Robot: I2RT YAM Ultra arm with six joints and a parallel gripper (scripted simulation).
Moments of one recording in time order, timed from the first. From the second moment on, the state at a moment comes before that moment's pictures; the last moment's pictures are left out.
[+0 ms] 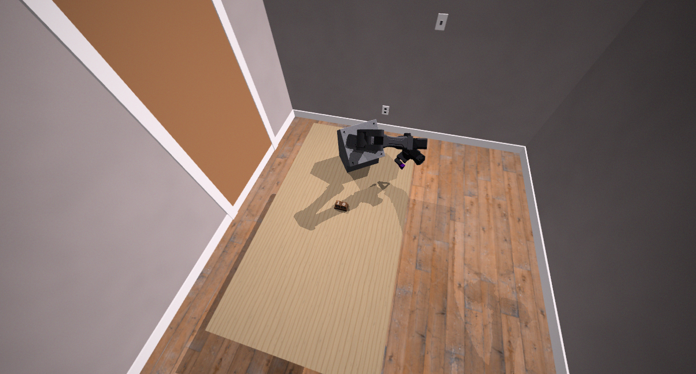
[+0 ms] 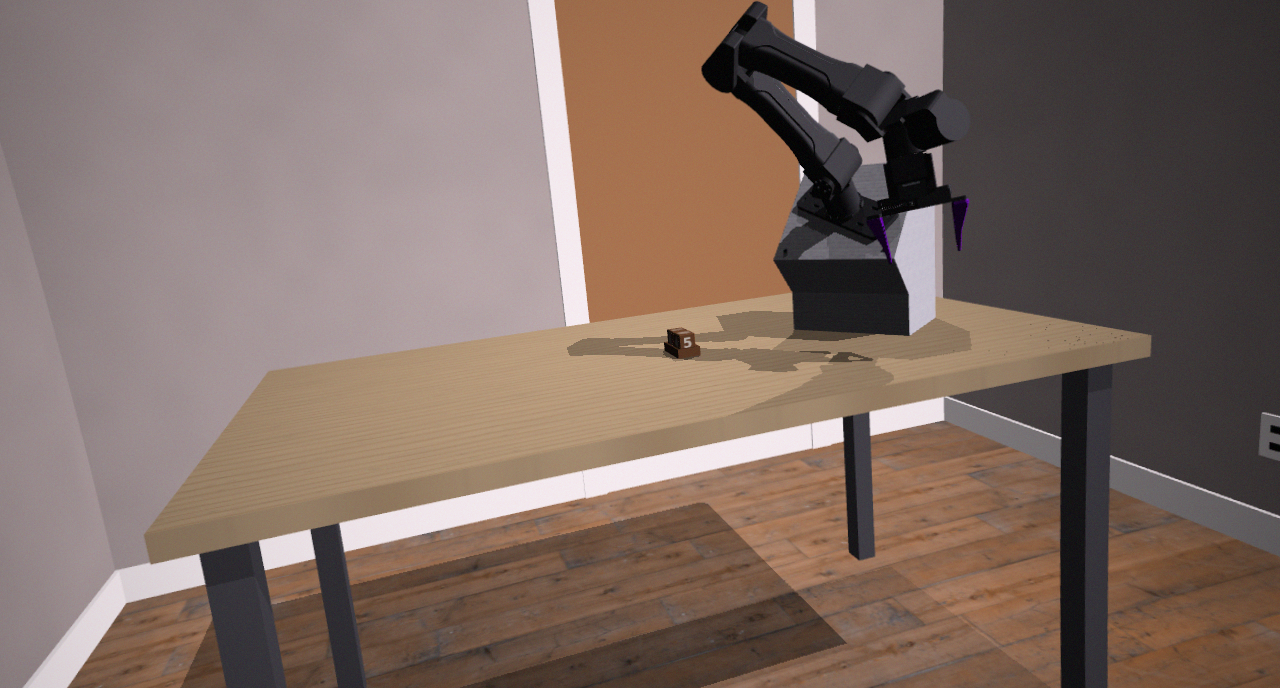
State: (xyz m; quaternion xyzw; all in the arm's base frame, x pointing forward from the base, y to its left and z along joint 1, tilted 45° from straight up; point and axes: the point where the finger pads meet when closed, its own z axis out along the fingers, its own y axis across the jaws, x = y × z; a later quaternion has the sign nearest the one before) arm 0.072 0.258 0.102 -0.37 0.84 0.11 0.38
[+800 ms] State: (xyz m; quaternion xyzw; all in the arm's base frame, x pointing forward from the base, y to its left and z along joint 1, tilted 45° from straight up) arm 0.073 0.257 0.102 -0.37 0.84 0.11 0.38
